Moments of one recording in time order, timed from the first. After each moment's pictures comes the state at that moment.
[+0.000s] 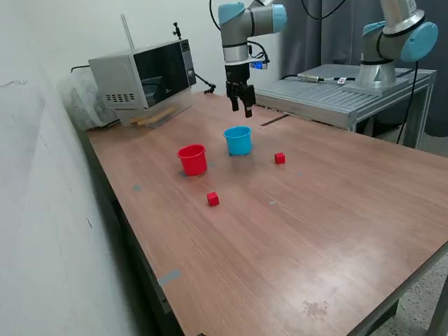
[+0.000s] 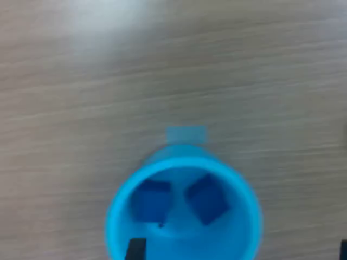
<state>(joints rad) -0.31 -1.14 1.75 -2.23 -1.56 2.96</state>
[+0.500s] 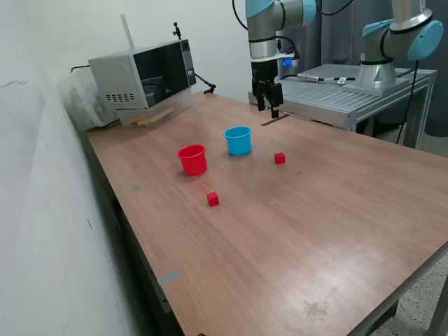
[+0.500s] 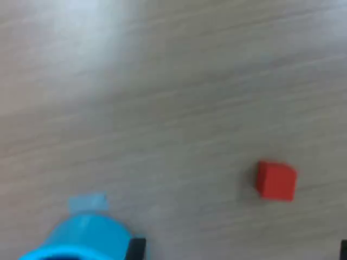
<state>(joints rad) -0.18 -1.21 1.84 -2.23 -1.56 3.19</state>
